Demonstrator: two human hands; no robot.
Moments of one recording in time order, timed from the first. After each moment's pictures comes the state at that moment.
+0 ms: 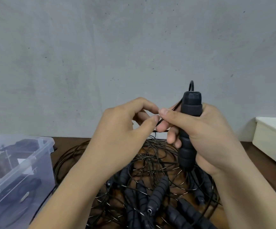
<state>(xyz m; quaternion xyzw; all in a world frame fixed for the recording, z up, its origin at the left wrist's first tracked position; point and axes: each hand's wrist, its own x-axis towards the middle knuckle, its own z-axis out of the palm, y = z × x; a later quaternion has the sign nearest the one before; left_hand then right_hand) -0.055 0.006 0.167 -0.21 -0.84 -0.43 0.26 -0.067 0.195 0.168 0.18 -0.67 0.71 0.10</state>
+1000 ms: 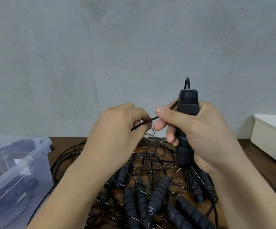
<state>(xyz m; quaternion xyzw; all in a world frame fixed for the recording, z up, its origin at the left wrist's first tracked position) -0.078 -0.001 0.155 -0.21 -0.87 -0.27 0.34 -0.067 0.195 0.167 0.20 -0.68 0.70 0.12</state>
